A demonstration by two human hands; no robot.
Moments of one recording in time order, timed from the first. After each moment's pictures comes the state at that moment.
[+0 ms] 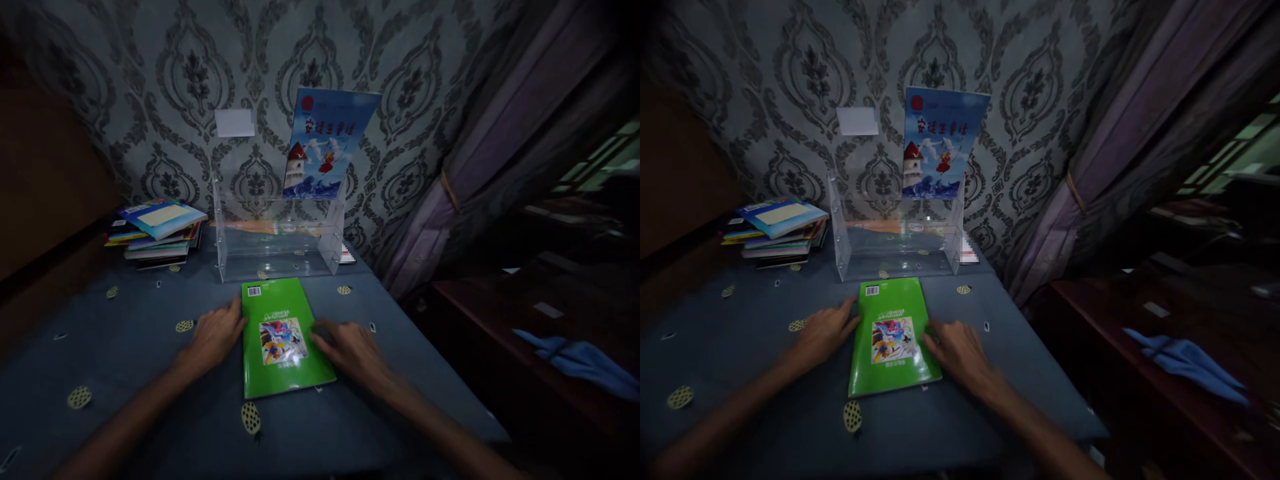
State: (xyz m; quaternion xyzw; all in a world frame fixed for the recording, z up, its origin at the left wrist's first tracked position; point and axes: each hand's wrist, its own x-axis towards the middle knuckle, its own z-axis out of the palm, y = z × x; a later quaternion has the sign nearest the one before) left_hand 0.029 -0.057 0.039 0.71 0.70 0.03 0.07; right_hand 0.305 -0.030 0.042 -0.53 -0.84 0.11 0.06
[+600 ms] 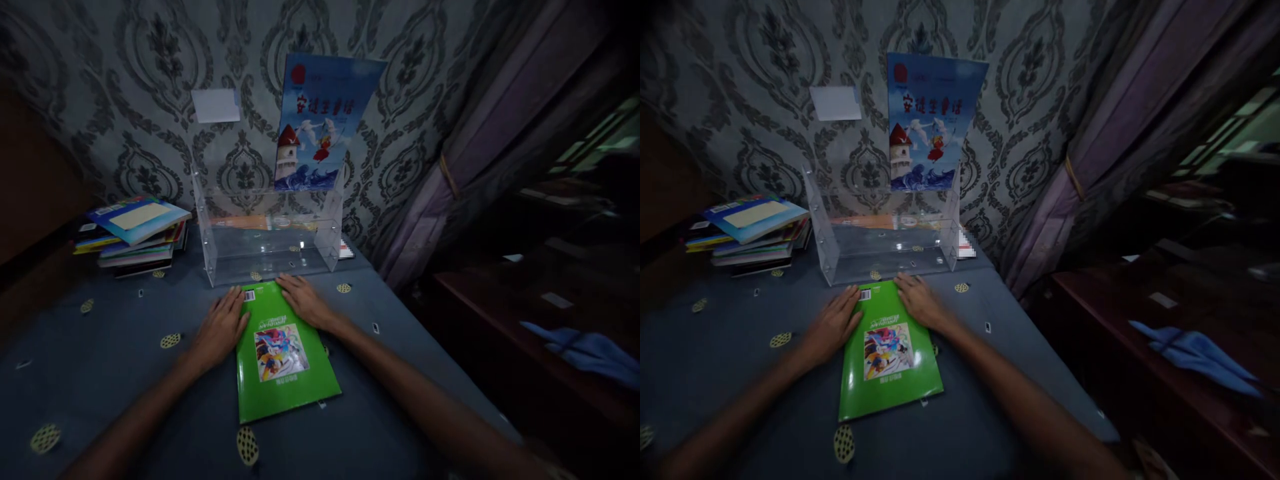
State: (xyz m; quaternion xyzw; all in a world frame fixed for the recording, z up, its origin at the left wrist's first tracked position) left_hand 0.021 -0.010 -0.015 0.75 0.60 0.25 0.11; right_hand 0.255 0.089 -0.019 -0.35 -0.89 0.19 0.21
